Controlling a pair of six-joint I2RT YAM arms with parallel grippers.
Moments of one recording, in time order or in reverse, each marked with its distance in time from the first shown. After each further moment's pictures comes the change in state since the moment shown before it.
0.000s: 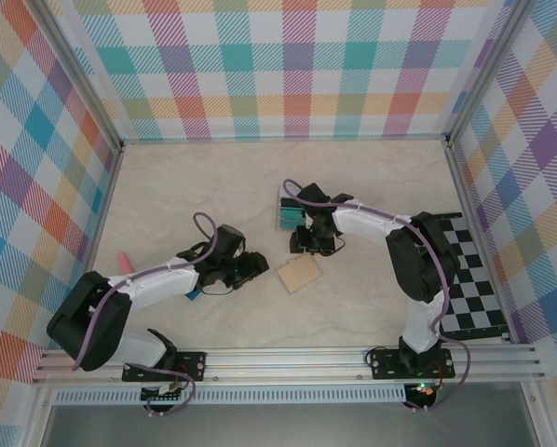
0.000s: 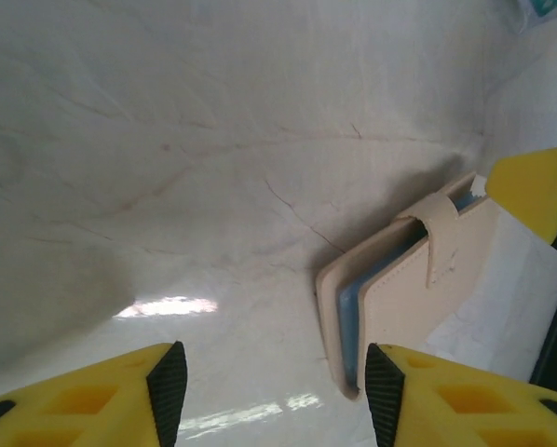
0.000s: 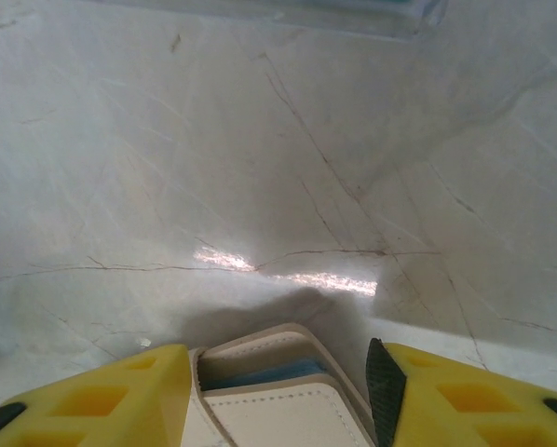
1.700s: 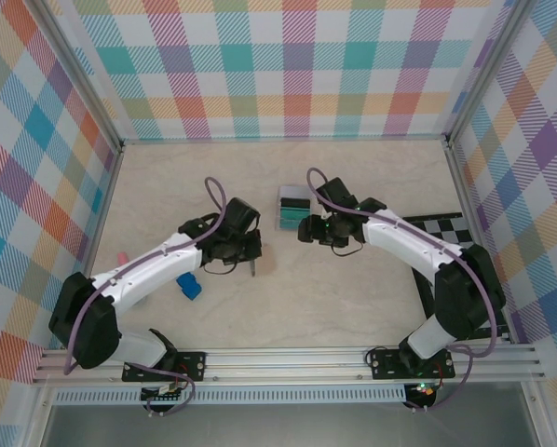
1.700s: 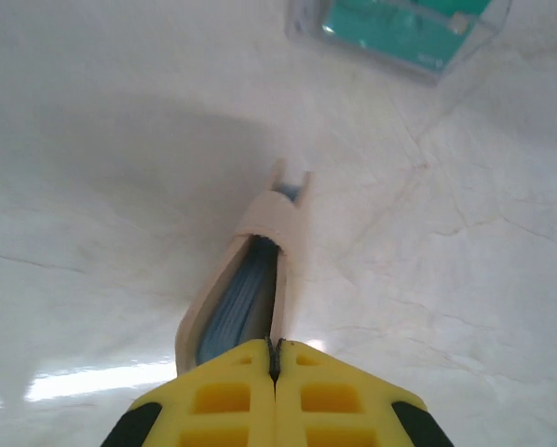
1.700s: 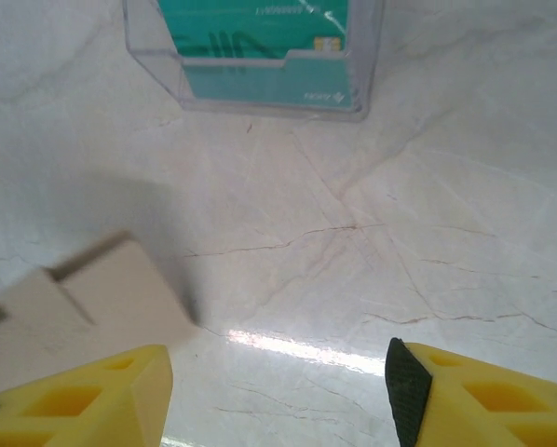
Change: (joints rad) left arm -0.062 0.000 0.435 -0.546 -0.315 0.290; right arm -0.021 -0.334 -0.135 0.063 0.101 0.077
